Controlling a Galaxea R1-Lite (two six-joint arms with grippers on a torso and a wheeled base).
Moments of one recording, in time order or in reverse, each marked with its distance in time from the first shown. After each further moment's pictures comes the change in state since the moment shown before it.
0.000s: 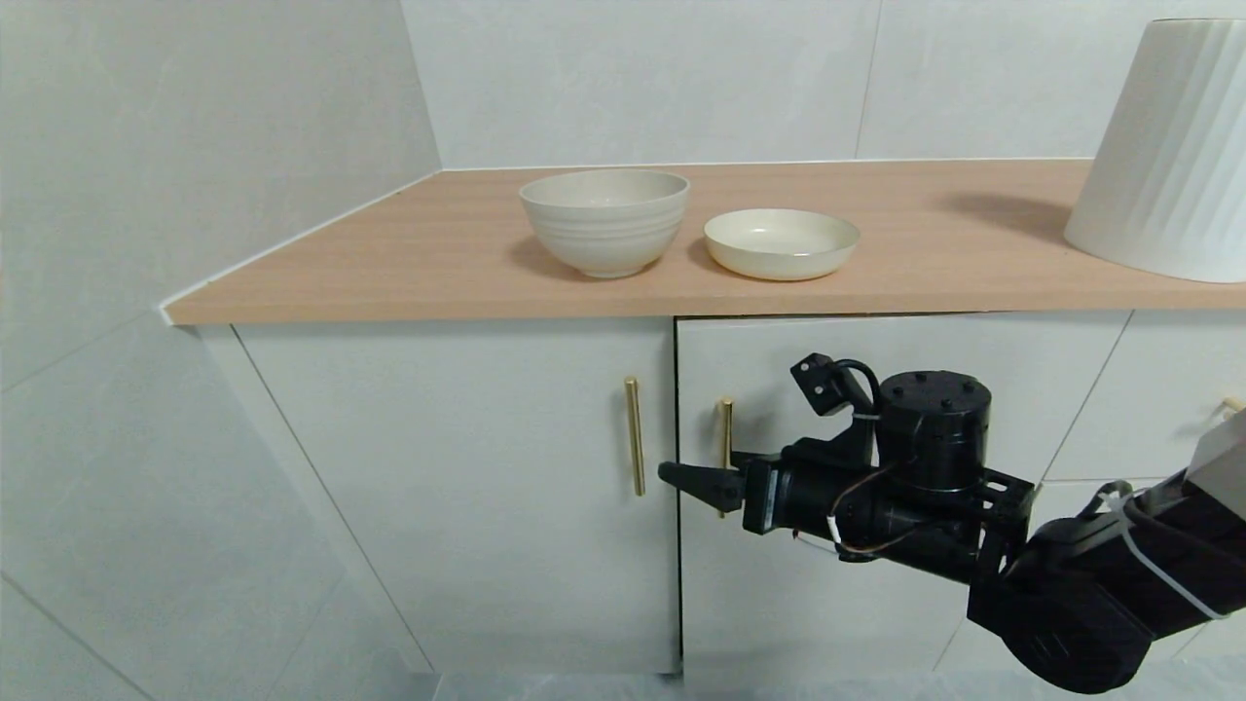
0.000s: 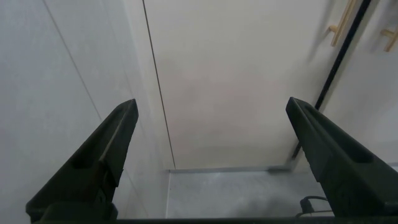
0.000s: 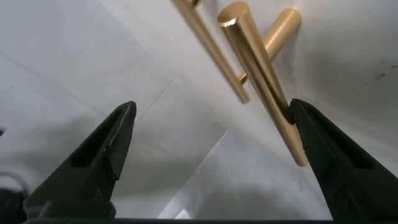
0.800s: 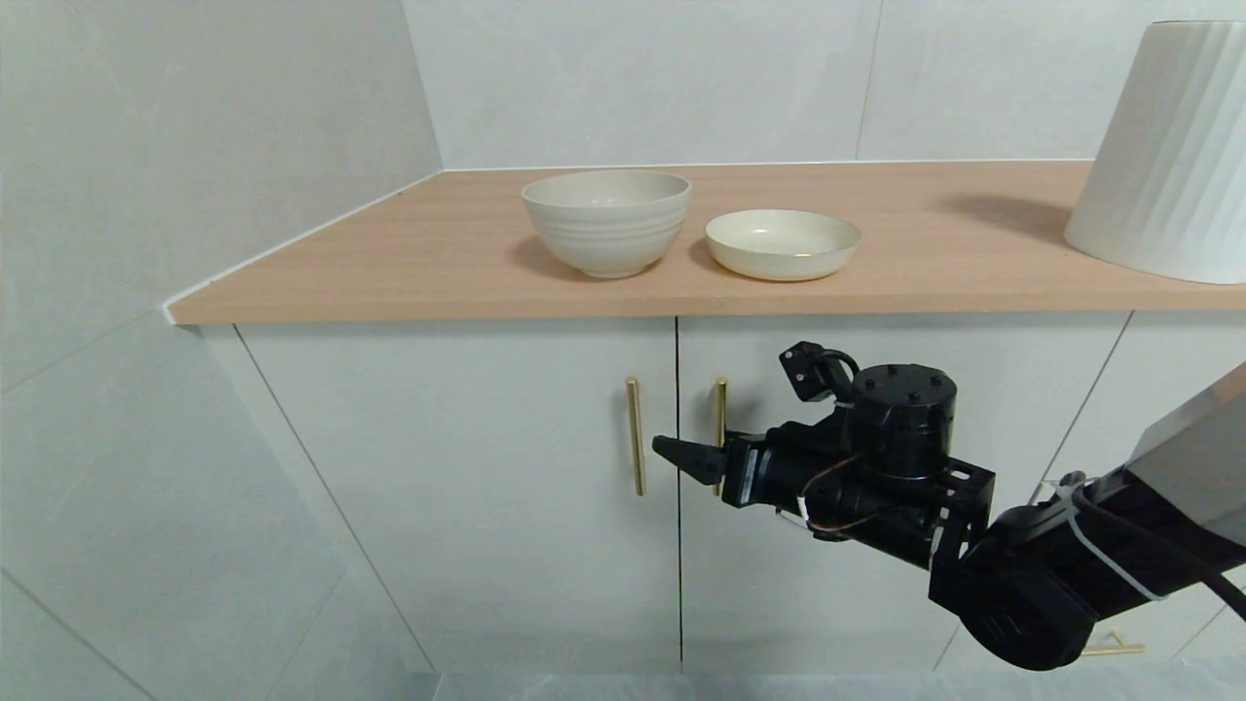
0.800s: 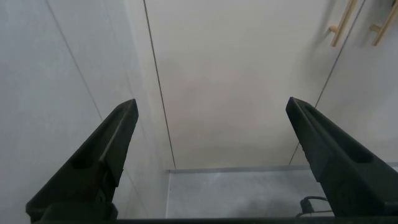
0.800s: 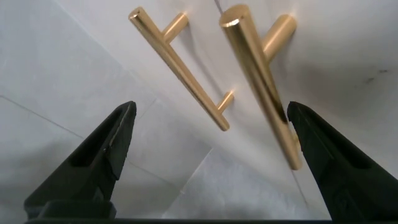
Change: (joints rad) left arm 0.000 0.000 0.000 0.000 0.000 0.000; right arm -0.009 0.068 -0.081 -0.019 -0.137 -0.019
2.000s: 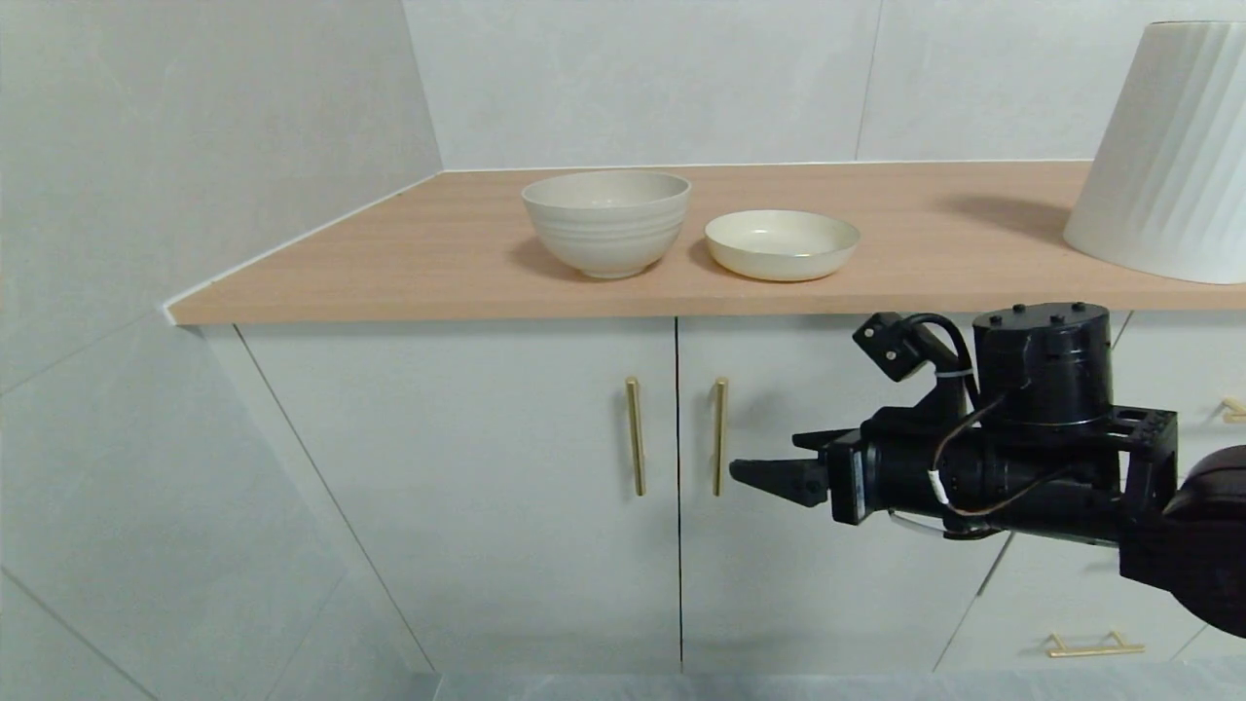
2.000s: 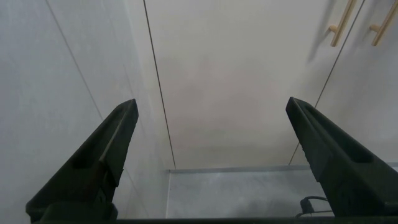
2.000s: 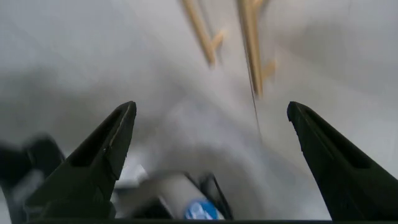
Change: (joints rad) left arm 0.000 0.000 0.000 0.000 0.000 0.001; right arm -0.086 -0.312 0.026 0.483 0.127 -0.223
